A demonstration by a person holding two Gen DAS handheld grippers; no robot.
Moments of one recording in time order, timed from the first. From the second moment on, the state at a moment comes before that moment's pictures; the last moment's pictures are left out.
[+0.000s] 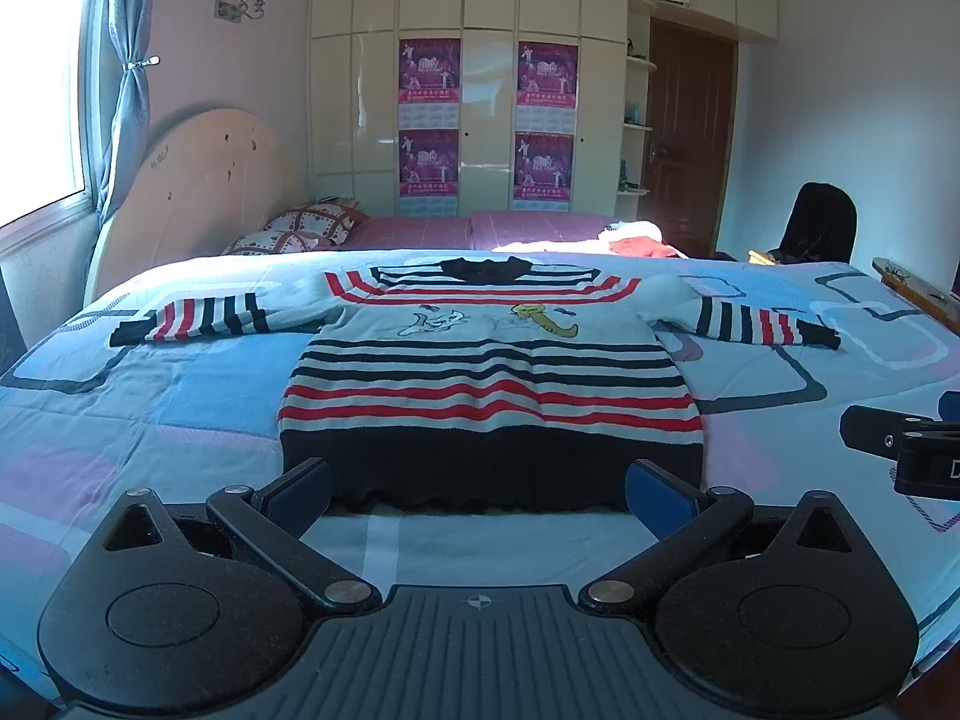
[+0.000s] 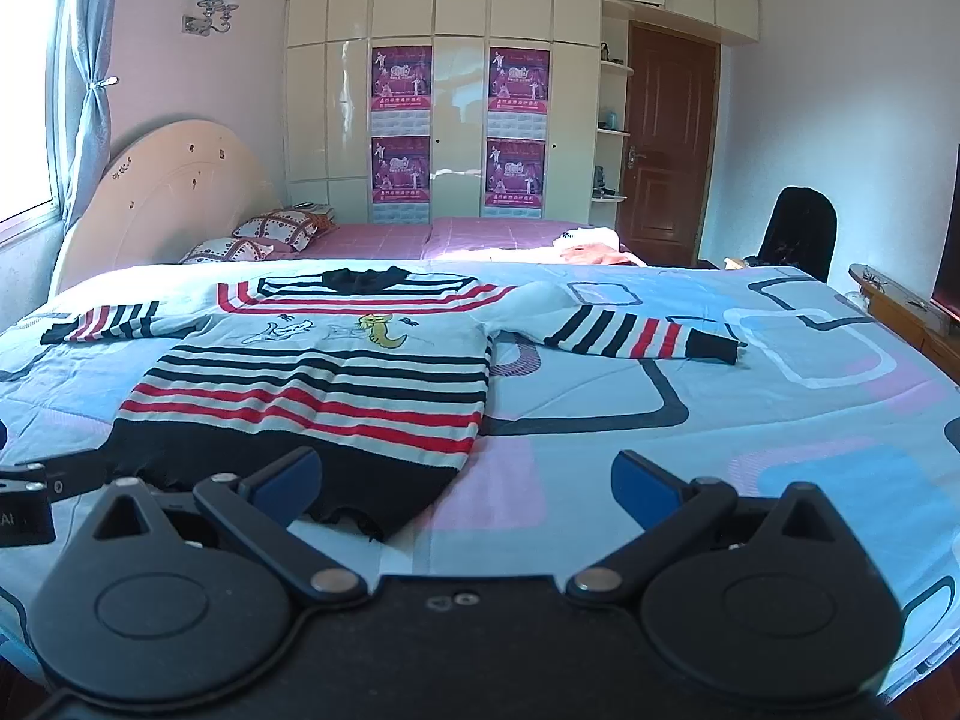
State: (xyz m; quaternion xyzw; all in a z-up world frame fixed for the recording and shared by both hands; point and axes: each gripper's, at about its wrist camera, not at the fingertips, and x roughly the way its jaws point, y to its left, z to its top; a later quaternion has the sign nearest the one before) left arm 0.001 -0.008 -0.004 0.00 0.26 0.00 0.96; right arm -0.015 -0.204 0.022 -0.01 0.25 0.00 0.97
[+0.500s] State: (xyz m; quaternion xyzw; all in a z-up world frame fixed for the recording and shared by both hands) left arm 0.001 -0.008 -0.003 0.00 0.26 0.01 0.96; right arm -0.012 -0.202 0.021 -0.01 0.25 0.00 0.97
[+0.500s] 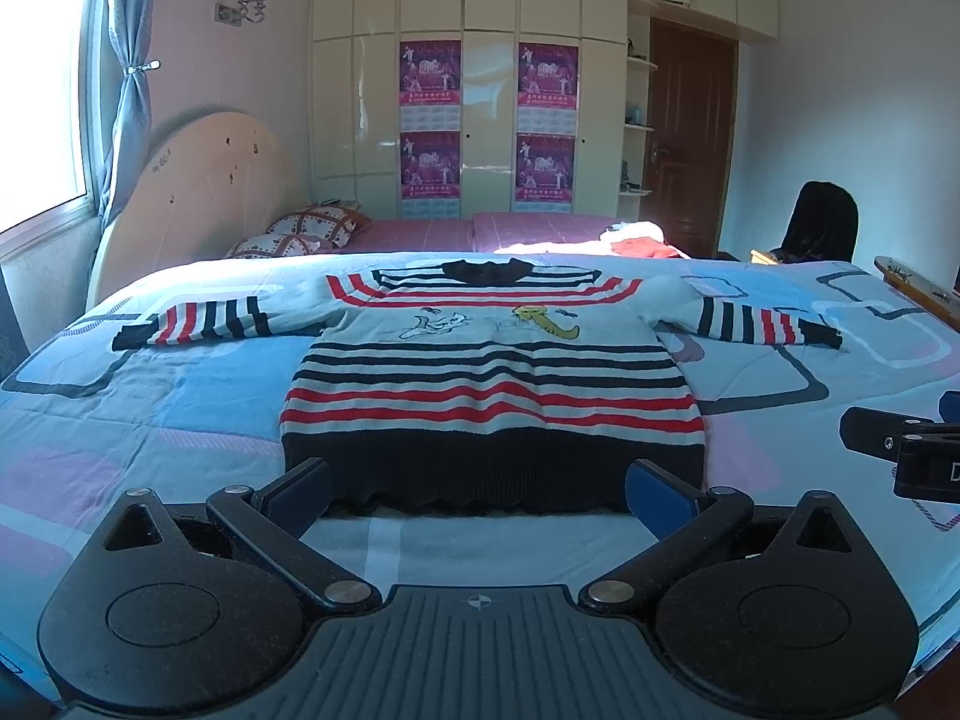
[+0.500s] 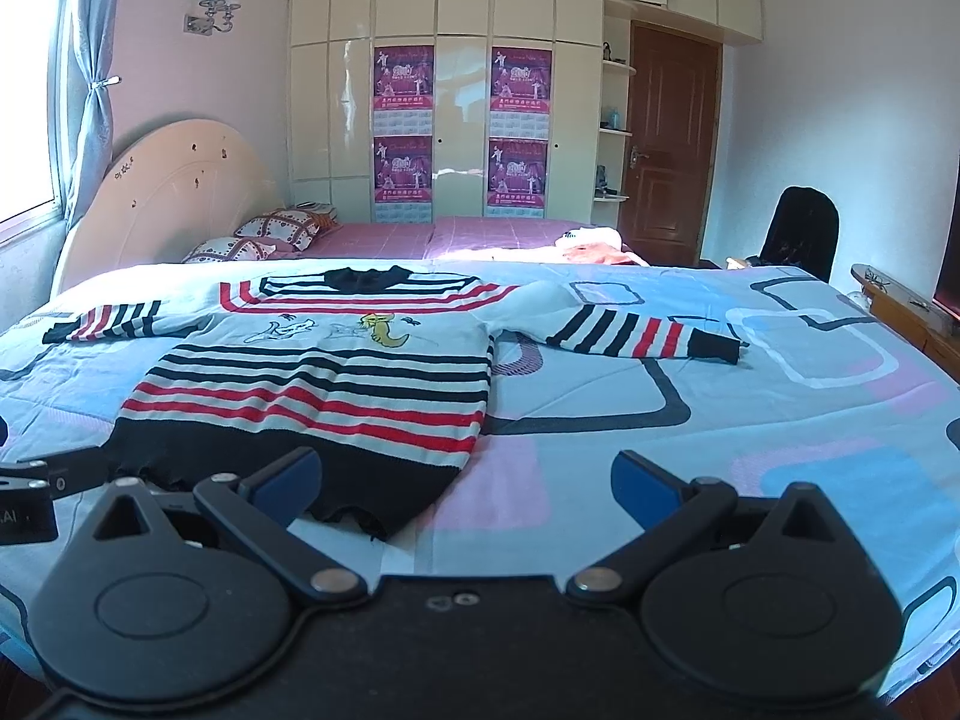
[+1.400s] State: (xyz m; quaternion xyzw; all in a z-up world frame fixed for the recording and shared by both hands) left arm 0.004 -0.014 -0.001 0.01 0.26 0.00 0.96; right arm -0.012 -0.208 0.020 -0.01 0.25 0.00 0.97
